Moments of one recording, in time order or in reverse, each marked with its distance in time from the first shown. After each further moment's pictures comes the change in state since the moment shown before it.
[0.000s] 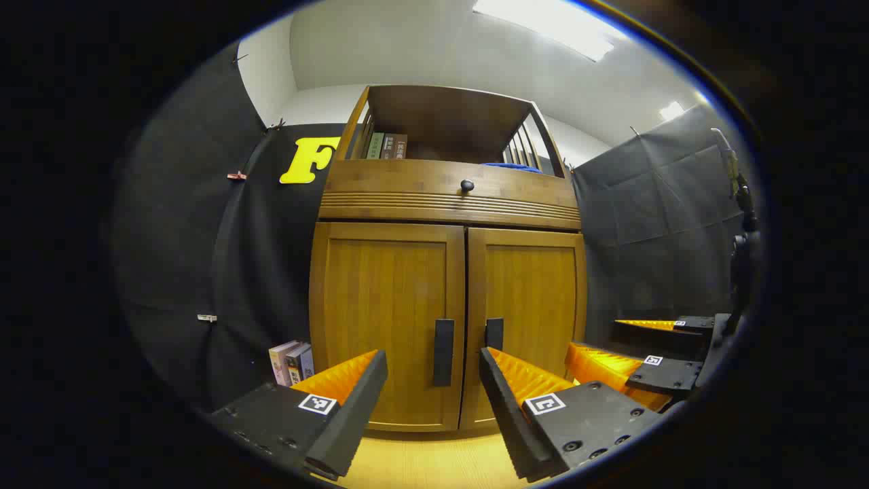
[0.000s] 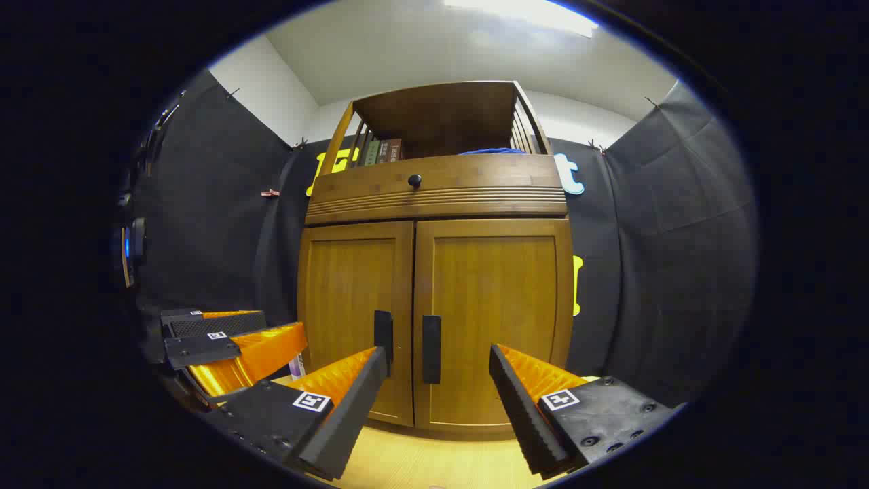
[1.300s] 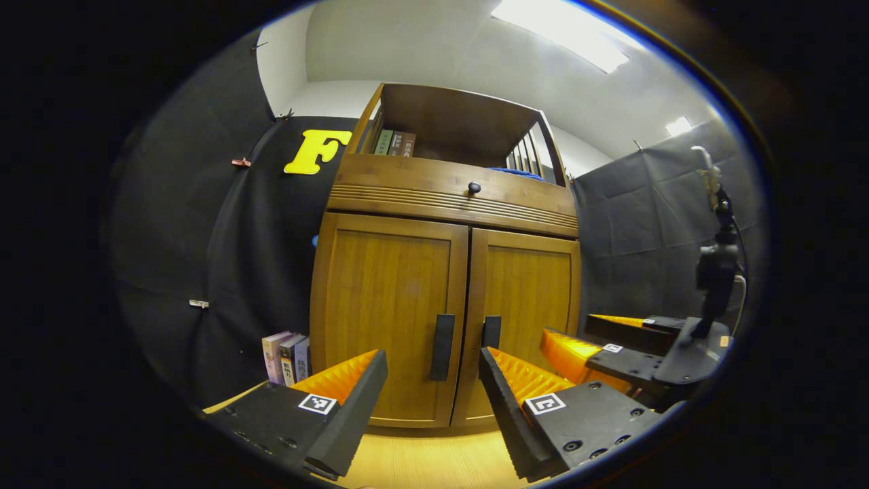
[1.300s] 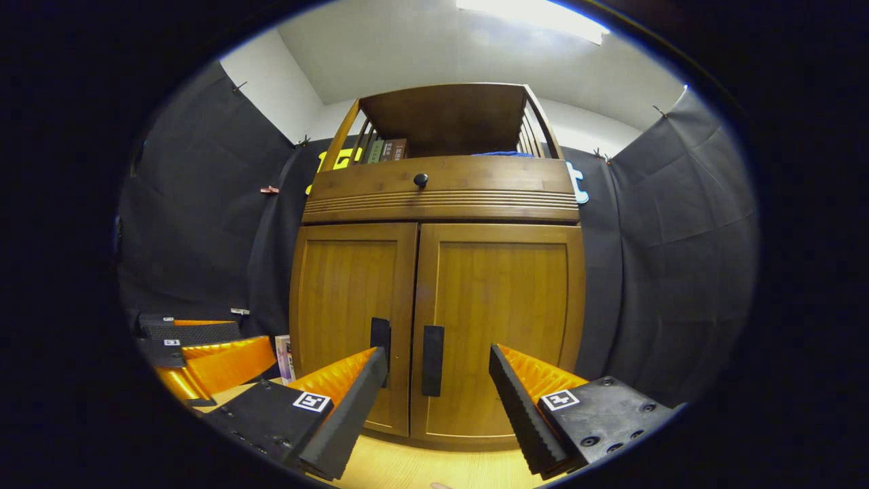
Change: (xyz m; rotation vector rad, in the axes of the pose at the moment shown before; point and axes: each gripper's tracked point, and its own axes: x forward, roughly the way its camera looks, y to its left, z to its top) left arm -0.008 0.002 0.003 -0.076 -0.003 -0.022; right arm 0.044 0.008 -0.007 -0.041 -0.017 -0.002
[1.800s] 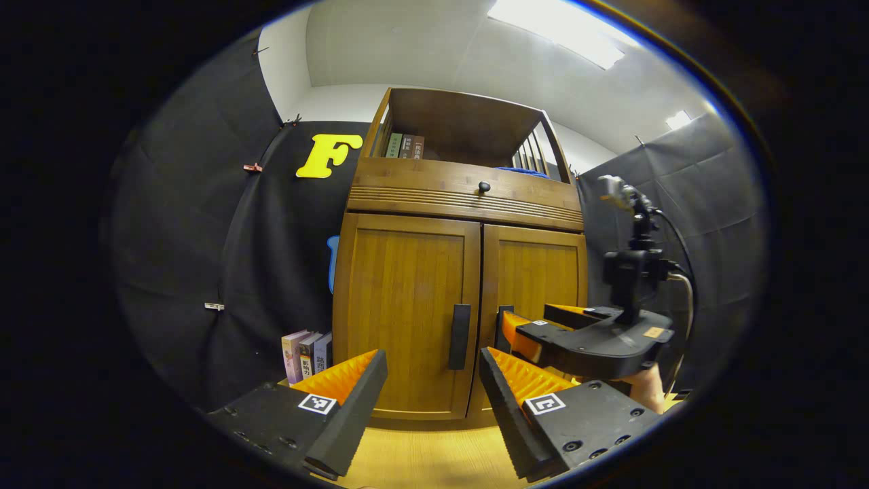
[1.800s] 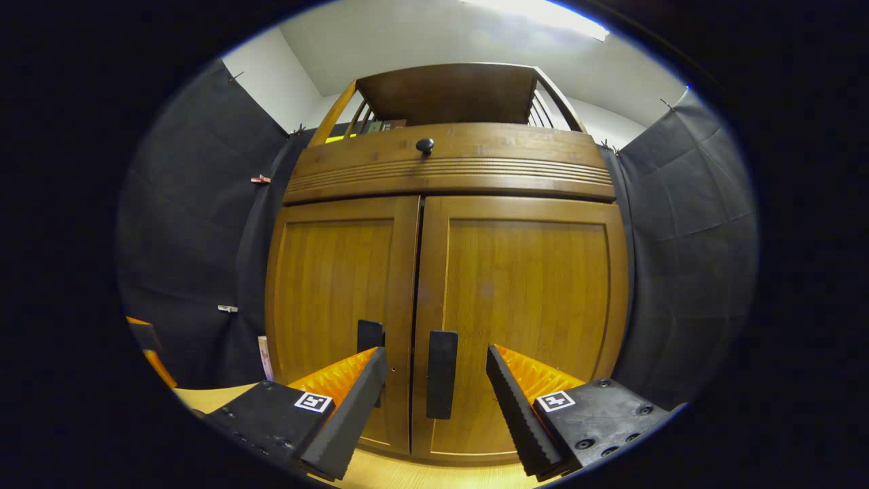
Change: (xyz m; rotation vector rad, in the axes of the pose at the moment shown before) left arm 0.000 0.003 -0.002 0.039 0.003 0.040; right arm 0.080 0.003 -0.036 -0.012 0.017 -0.018
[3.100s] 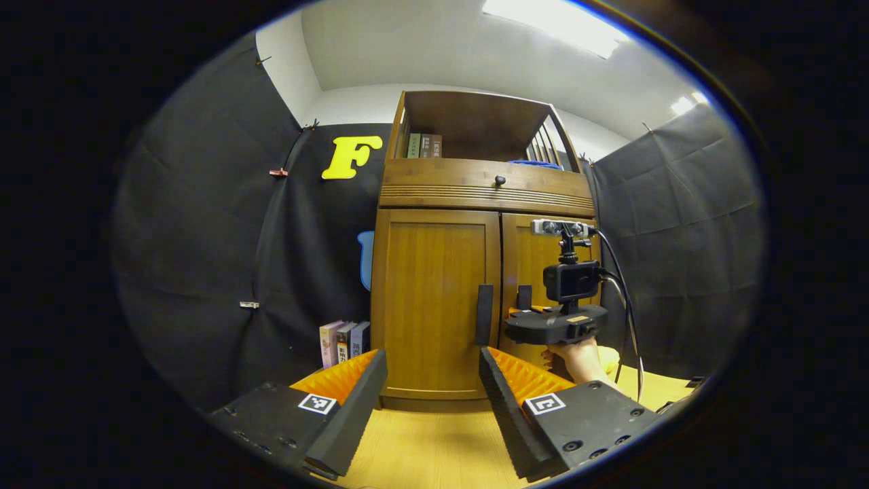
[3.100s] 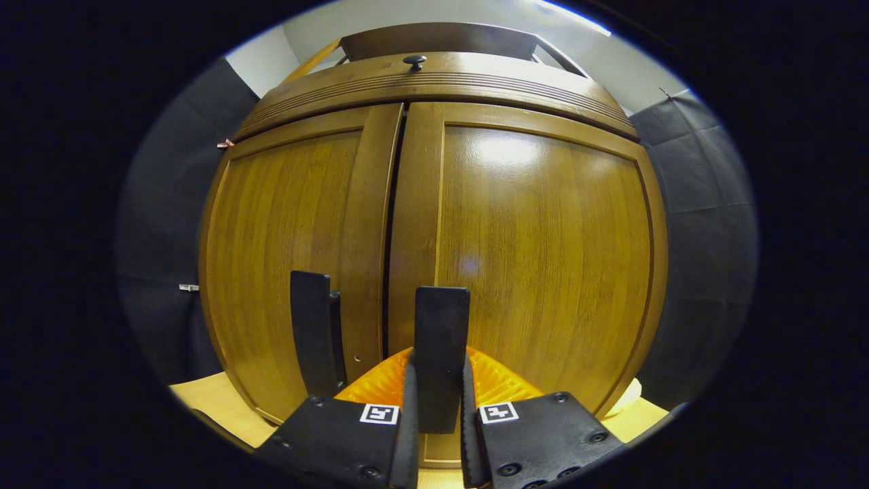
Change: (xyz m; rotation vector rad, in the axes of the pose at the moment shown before) left arm -0.019 0.010 0.003 0.033 0.032 0.122; right arm 0.070 -0.009 -0.068 -0.015 0.135 -0.106
